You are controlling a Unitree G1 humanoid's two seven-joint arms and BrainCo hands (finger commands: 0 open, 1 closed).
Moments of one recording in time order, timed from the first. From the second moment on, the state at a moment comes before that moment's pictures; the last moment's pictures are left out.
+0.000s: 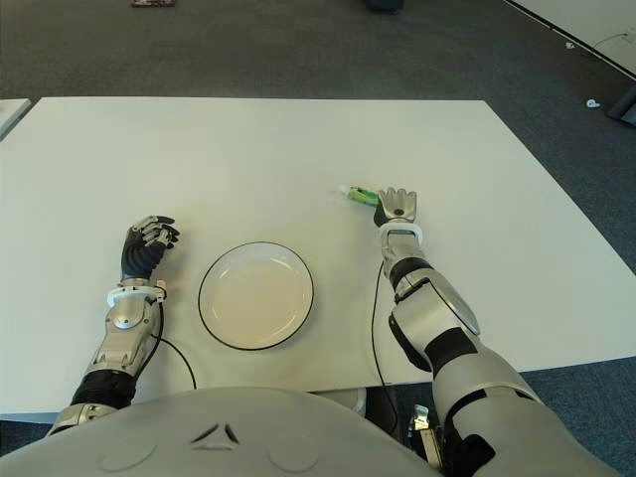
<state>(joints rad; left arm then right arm) 0.09 0.12 0.10 0.45 0.11 -0.39 0.20 -0.71 -0.31 0.62 1.37 -0.81 0.14 -0.48</state>
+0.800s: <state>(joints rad) 0.09 0.12 0.11 0.45 0.10 -0.39 0.20 -0.70 -0.31 0.54 1.37 -0.76 0.04 -0.53</state>
